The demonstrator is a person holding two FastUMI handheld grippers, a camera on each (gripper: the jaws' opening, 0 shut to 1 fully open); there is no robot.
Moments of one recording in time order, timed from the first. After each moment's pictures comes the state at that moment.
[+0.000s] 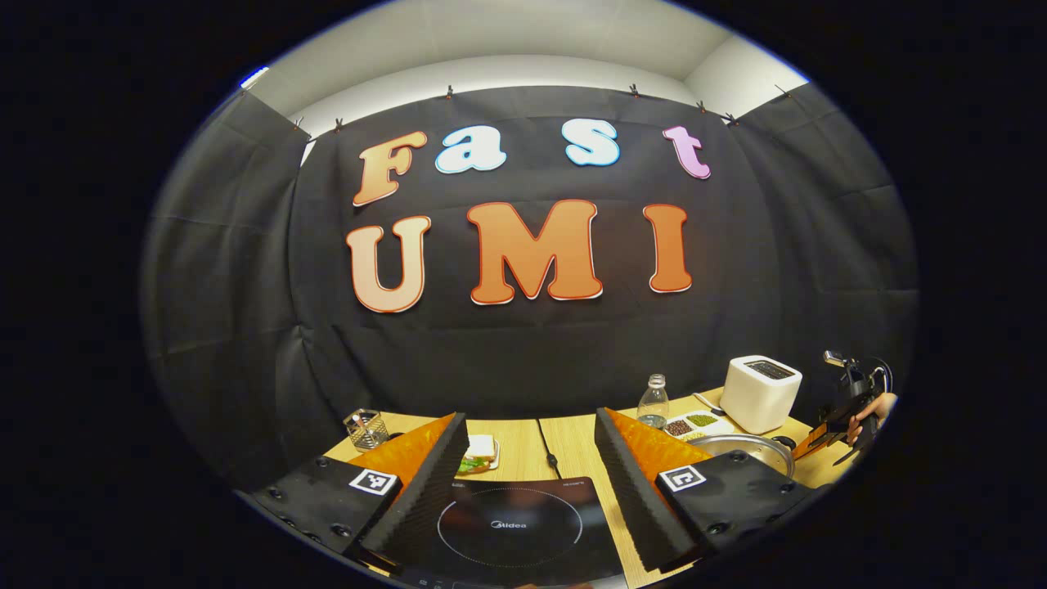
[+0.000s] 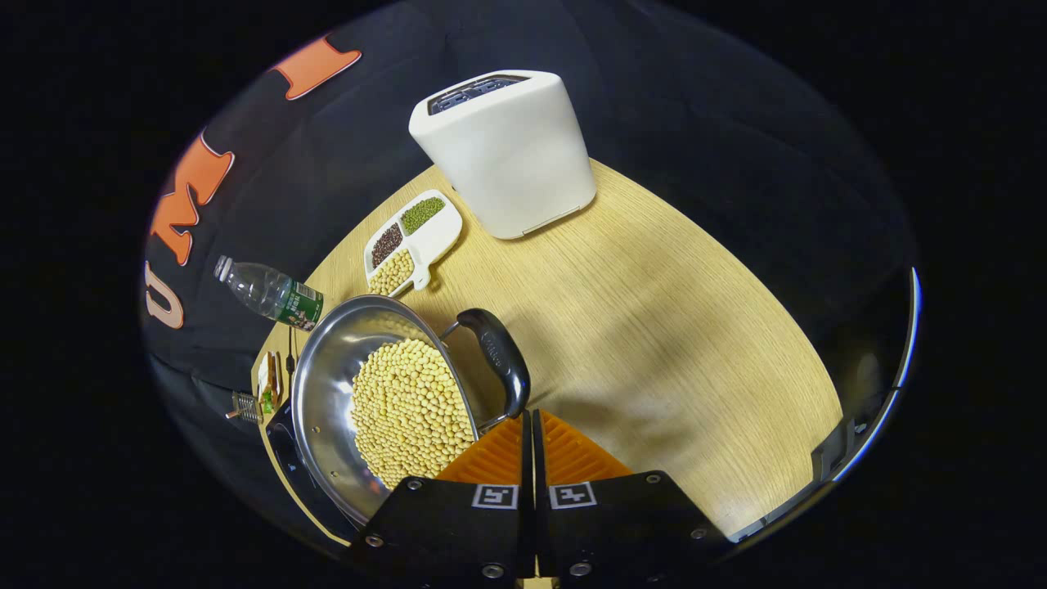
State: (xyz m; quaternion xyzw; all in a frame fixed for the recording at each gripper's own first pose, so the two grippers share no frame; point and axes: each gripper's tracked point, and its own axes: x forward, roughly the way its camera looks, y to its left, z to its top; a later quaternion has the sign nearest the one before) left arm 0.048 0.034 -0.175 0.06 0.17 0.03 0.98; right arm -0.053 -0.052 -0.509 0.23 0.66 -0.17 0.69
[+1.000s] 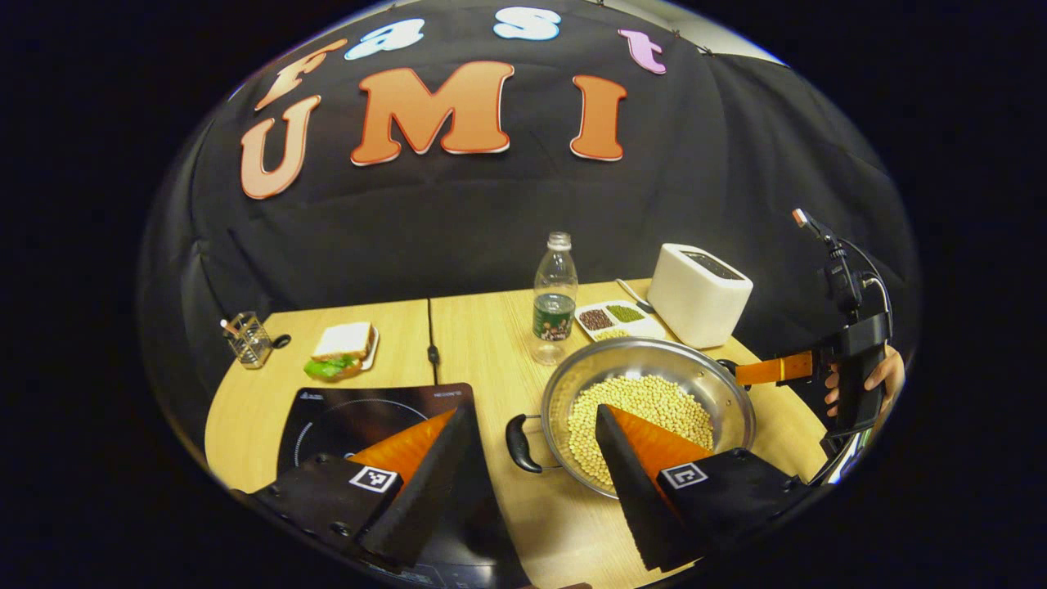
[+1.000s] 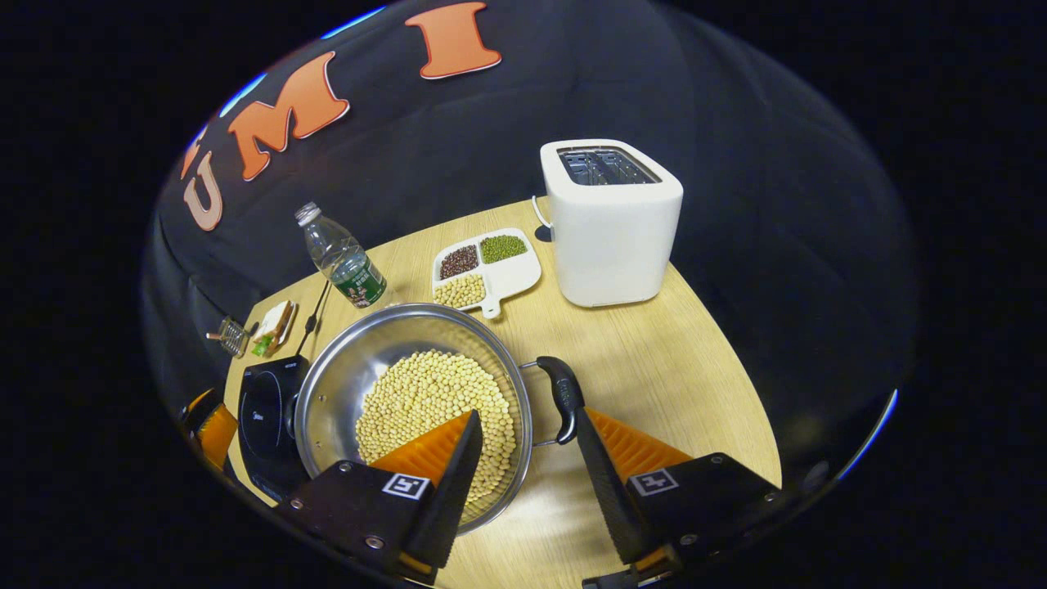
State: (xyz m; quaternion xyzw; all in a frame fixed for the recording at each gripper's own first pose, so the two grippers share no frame) left arm 0.052 -0.095 -0.347 0.01 0.41 -0.09 0.91; right arm -0.004 -0.042 -0.478 0.09 0.60 -0.06 0.79
